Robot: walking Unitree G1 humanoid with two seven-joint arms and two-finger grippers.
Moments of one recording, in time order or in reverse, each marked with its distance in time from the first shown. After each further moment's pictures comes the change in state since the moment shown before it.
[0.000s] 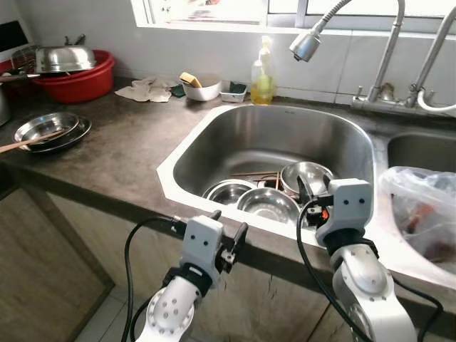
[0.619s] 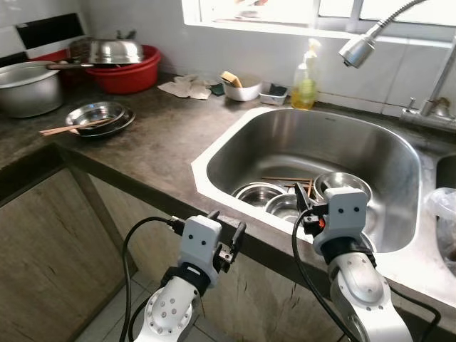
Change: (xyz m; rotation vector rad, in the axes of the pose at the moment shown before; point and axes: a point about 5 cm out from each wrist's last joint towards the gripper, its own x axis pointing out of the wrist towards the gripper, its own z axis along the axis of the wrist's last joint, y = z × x) left arm -0.001 0.002 -0.001 0.002 0.003 0.008; right arm -0.005 0.004 -0.006 -0.014 0.025 0.001
